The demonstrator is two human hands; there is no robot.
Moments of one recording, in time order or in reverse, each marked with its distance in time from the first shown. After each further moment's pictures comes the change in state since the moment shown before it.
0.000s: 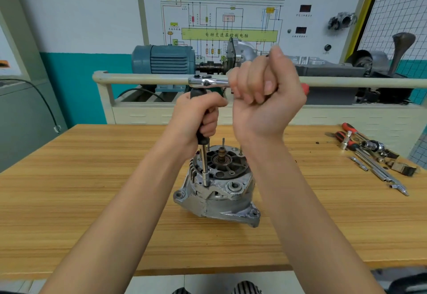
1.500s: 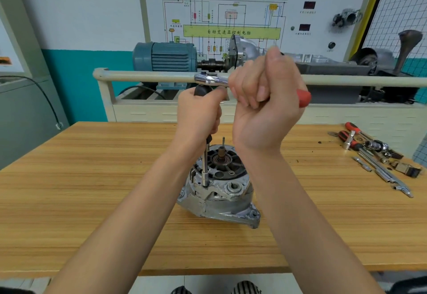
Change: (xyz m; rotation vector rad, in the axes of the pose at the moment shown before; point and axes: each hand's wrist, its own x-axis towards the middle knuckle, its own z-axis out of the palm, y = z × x) left_hand 0.004 -0.005 0.018 0.086 0.233 0.088; right_hand -0.010 0.003 0.005 -0.168 -0.014 -0.167
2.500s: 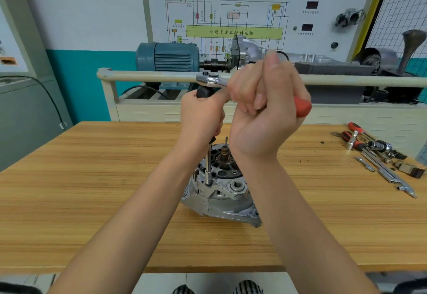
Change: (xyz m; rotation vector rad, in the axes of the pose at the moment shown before) left_hand -0.005 -0.002 -0.003 0.002 -0.005 0.033; right_hand -0.011 0.002 0.009 -0.039 0.009 -0.087
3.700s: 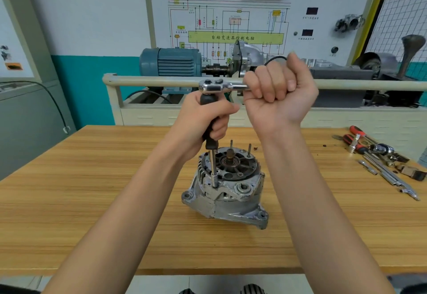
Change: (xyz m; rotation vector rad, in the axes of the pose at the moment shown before) left_hand 0.001 0.012 -0.028 -0.071 -0.420 0.020; right_hand 0.037 0.002 -0.031 0.571 0.160 0.583
